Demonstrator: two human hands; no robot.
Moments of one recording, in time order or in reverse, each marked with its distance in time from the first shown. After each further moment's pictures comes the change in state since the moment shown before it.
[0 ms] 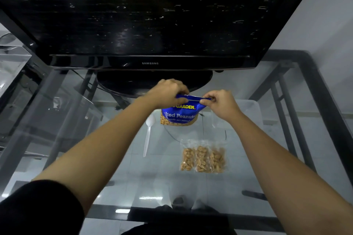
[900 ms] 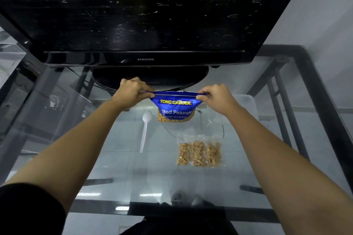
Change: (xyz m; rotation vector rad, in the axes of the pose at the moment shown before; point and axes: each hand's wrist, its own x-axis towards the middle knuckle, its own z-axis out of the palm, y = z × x) left_hand -0.051 -0.065 0.013 -0.011 0.170 -0.220; right_hand -0.005 -0.007 -0.013 -0.205 -0.122 -0.053
